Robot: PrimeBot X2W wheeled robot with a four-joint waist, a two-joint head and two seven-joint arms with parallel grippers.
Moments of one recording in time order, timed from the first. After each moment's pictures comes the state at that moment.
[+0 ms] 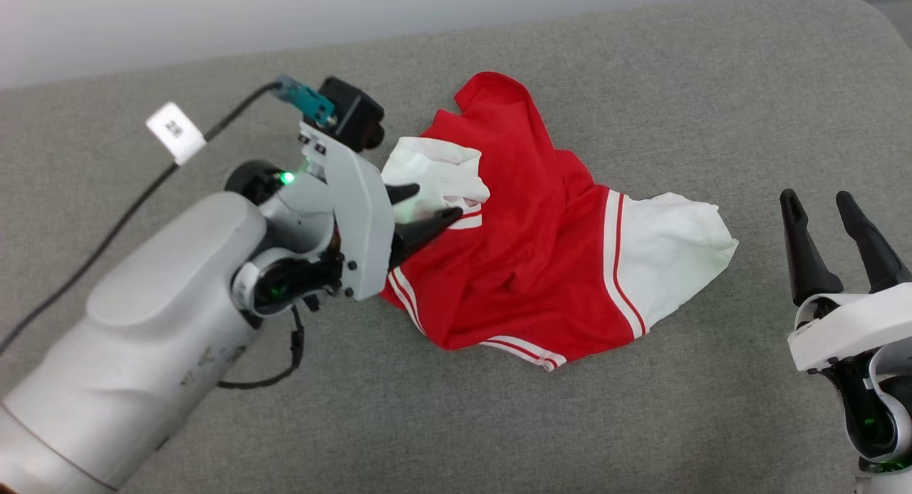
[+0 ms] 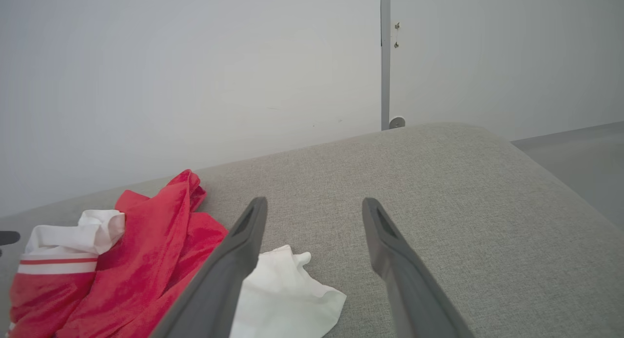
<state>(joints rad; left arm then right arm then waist) -1.01 0.53 -0.95 0.35 -1.18 -0.13 0.49 -0.28 -0.13 -0.11 -0.02 0.38 0.13 0.17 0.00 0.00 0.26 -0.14</state>
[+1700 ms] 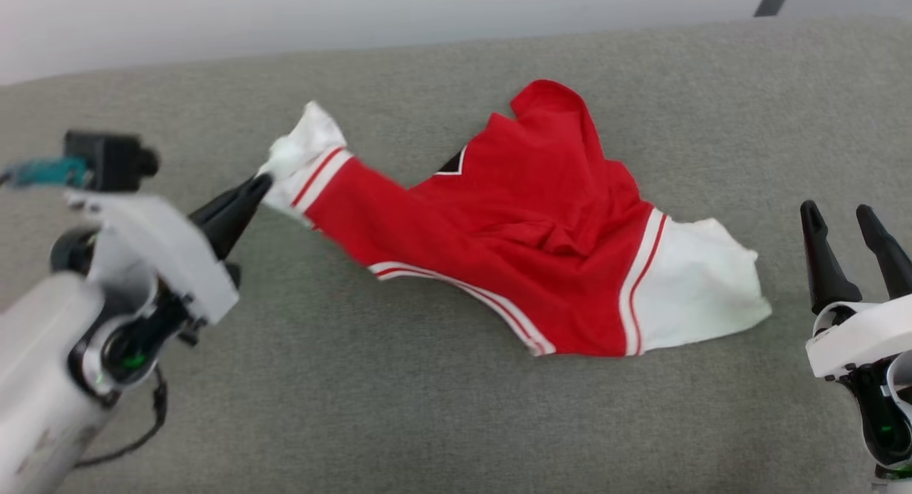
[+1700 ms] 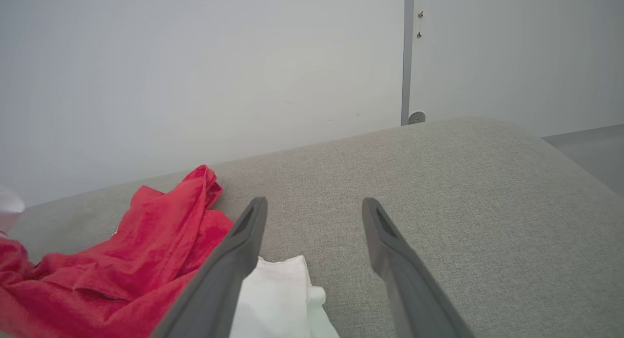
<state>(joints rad) -0.80 0.81 -0.82 0.19 -1.31 0.01 0.11 -0.26 -0.13 -0.15 -0.01 0.38 0.13 0.18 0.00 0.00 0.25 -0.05</state>
